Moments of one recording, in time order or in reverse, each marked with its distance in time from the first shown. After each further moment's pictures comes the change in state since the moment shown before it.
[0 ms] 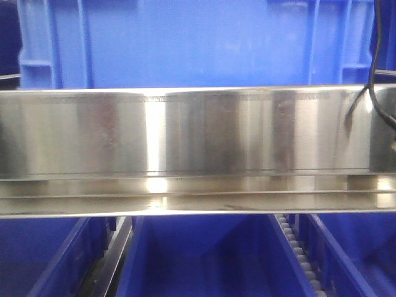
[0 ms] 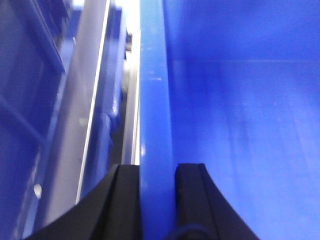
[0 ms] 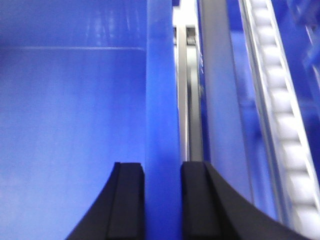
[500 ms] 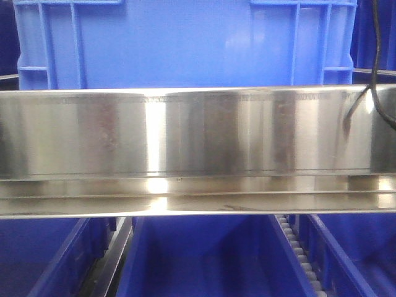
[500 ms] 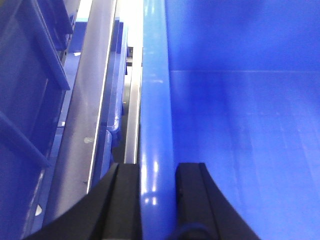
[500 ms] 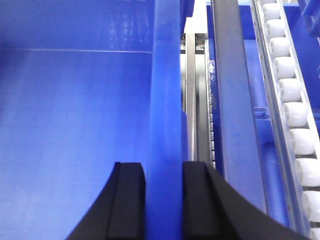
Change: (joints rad) left arm 0.033 -0.021 0.138 0.011 -0.169 0.000; right arm 0.000 0.041 0.000 0.017 -0.067 -0.016
